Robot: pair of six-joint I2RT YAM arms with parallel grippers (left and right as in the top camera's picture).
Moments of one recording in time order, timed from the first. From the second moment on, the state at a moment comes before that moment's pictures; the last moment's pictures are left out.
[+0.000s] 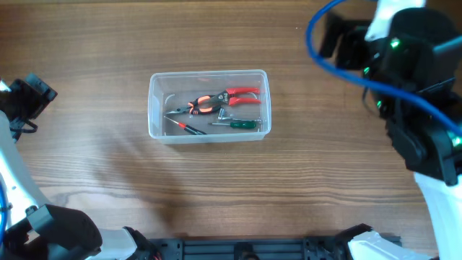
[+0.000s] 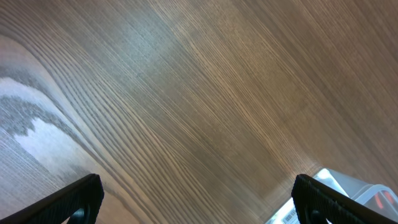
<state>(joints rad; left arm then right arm) 0.60 1.61 1.61 -1.19 0.04 -0.30 0.35 1.29 1.76 -0.83 0.35 0.17</state>
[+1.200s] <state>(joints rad) 0.60 1.61 1.61 -1.19 0.04 -0.30 0.01 0.25 0.30 -0.18 0.25 0.16</state>
